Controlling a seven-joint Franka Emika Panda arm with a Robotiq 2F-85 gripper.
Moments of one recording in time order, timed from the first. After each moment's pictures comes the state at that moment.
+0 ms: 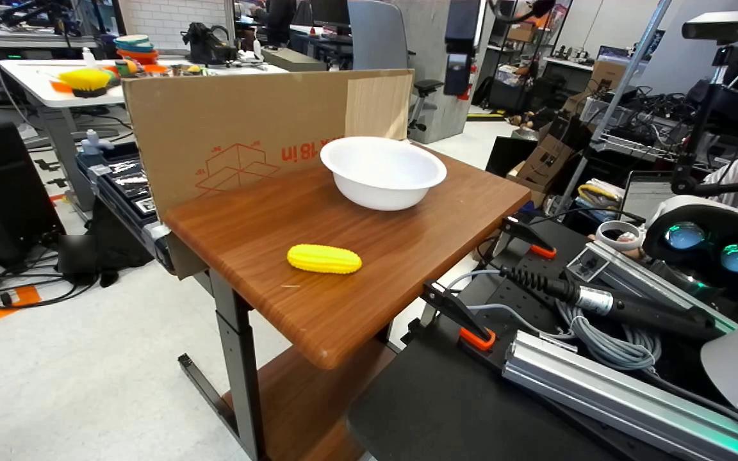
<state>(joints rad) 0.14 -0.14 0.01 -2.40 0.05 2.11 -0.35</state>
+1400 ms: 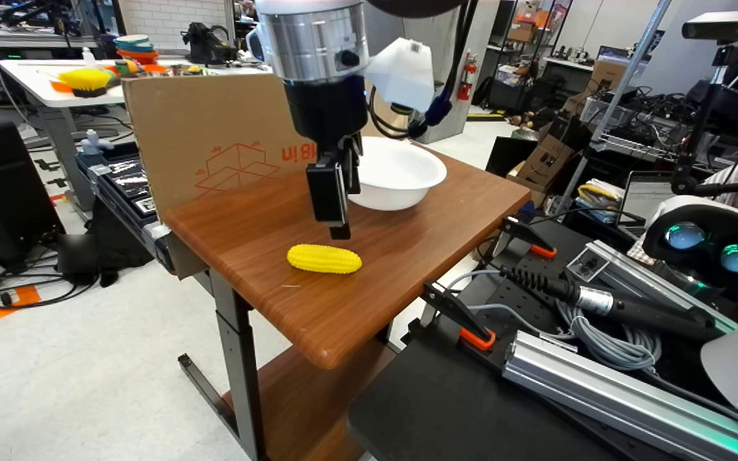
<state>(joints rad) 0.28 0.33 0.17 -2.21 -0.33 2.34 0.03</state>
